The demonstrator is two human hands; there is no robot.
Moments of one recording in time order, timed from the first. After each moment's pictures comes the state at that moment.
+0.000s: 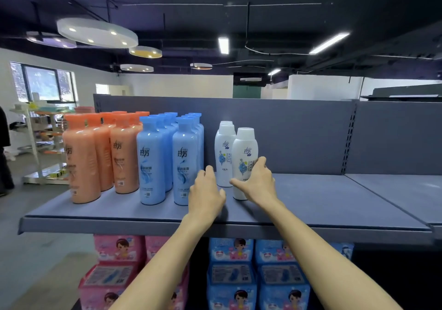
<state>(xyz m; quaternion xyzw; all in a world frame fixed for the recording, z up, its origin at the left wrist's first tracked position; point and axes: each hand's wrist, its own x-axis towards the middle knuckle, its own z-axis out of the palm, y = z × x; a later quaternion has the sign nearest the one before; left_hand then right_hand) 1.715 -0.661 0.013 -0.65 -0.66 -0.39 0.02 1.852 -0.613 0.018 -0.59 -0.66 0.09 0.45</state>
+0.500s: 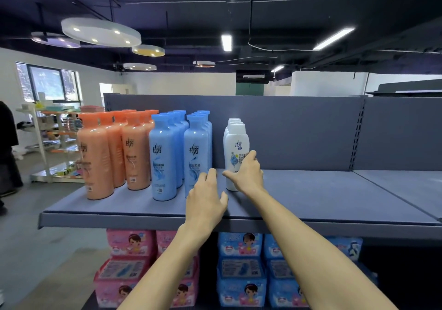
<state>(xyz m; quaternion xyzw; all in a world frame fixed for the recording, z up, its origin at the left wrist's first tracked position) 1.690 -0.694 0.004 -0.66 -0.63 -0.39 0.08 1.798 -0.599 0.024 -0.62 -0.64 0.10 0.44</state>
